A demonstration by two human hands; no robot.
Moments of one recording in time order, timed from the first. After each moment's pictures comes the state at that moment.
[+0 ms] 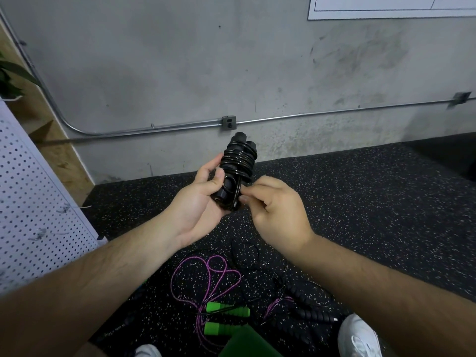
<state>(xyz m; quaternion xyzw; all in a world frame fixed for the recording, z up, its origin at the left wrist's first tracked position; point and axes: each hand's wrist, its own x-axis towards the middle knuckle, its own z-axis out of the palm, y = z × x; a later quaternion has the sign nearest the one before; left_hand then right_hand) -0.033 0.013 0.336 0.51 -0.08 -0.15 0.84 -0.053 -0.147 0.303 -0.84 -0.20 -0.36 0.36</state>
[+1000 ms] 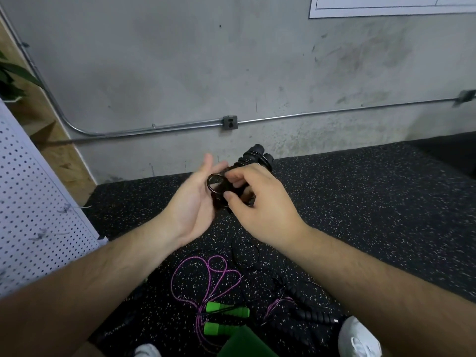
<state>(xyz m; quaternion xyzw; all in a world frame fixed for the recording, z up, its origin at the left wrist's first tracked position) -0.025 0.016 0.329 0.57 -0.08 -0.13 0.81 -0.057 -0.141 0.326 -0.85 -0.22 -0.24 0.43</state>
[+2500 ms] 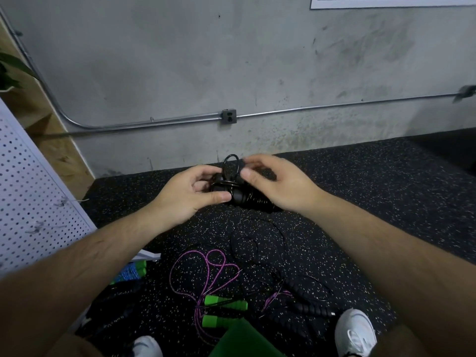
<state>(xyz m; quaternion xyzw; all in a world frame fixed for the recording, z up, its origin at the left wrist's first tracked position) -0.010 0.046 0.317 0.80 -0.17 -0.05 0.58 -0.017 -0.189 0.327 -0.90 -0.16 -0.09 0.39</state>
